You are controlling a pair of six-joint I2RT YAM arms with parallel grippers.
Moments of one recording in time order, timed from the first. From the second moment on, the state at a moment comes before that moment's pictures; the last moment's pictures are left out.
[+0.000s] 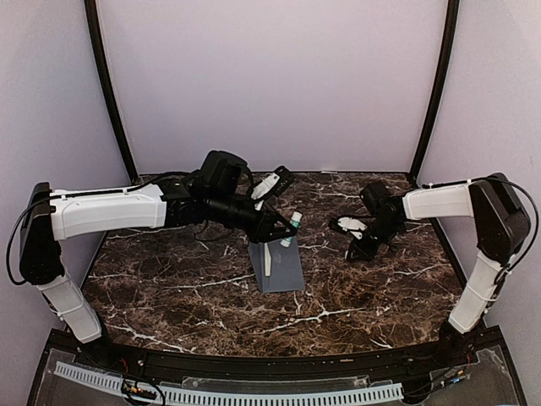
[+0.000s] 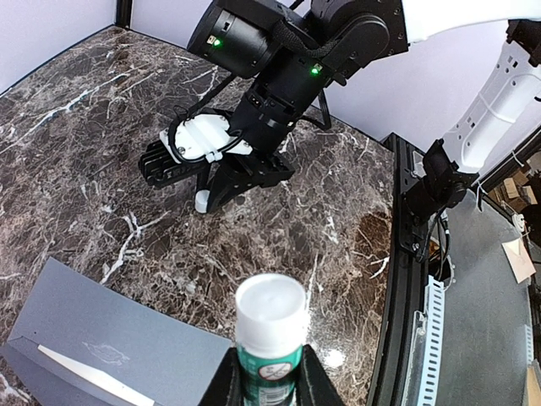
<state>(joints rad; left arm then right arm) -0.89 1.67 1.32 -0.22 0.45 -0.11 0.42 1.74 1.04 -0.55 -0.27 -0.56</state>
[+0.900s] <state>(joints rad) -0.87 1.67 1.31 -0.20 0.45 -0.11 0.42 1.57 1.07 -0.66 -0.29 -0.53</state>
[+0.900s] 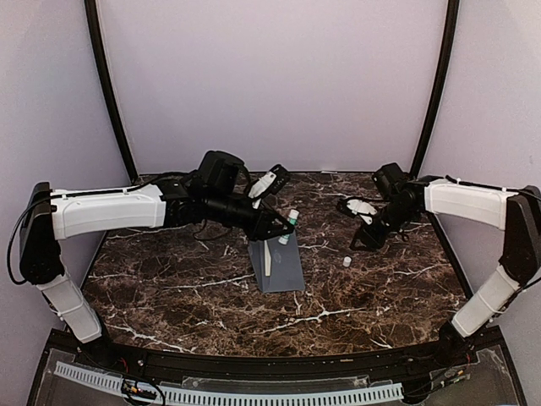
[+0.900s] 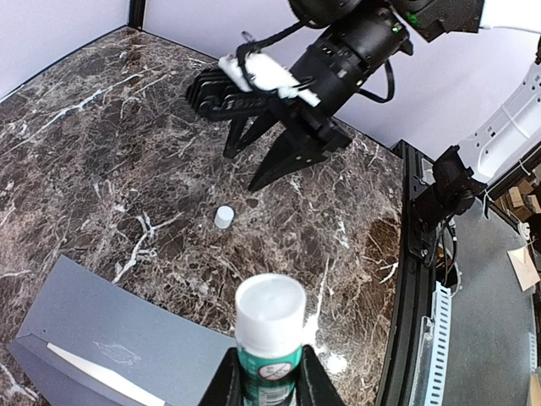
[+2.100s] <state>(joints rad) -0.93 1.66 1.14 0.78 0.17 -0.63 0.70 1.47 1.51 -0.62 -0.52 -0.28</state>
